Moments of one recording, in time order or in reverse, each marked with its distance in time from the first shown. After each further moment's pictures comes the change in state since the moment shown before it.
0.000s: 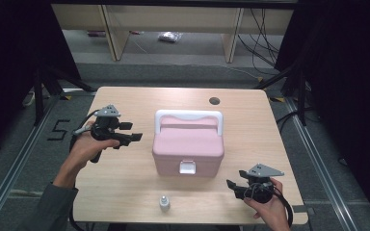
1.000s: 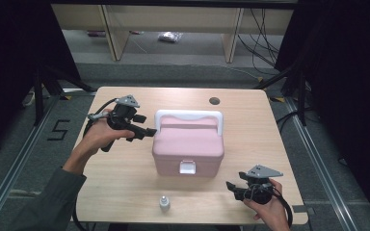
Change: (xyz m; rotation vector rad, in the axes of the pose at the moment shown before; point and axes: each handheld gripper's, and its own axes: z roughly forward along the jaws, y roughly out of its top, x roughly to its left) left arm -0.019 0.048 0.025 0.112 -0.060 0.079; right arm 0.001 -0.004 0.004 0.023 0.015 0.015
